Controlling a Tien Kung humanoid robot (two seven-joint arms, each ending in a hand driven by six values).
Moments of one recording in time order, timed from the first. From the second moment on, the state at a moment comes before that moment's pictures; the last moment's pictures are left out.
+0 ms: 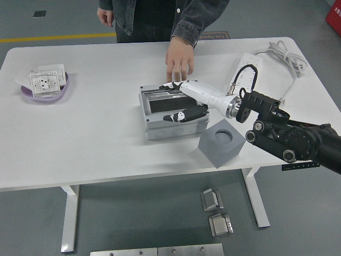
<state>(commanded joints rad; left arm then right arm) 0.03 0.18 -0.13 -0.22 0.07 0.03 -0.15 0.93 -0.34 0.28 0.98 -1.42 -0.15 0.29</state>
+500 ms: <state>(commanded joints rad) 0.03 0.18 -0.04 -0.21 -0.02 0.03 -0.15 0.85 -0.40 0.41 1.02 -1.49 -0.14 0.28</state>
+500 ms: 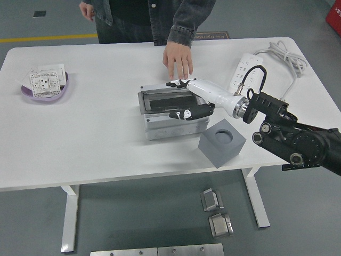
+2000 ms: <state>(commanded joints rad) 0.06 0.17 -0.02 -0.18 -0.02 0.01 -0.12 0.15 -0.59 1.34 1.43 -0.53 0.11 0.39</state>
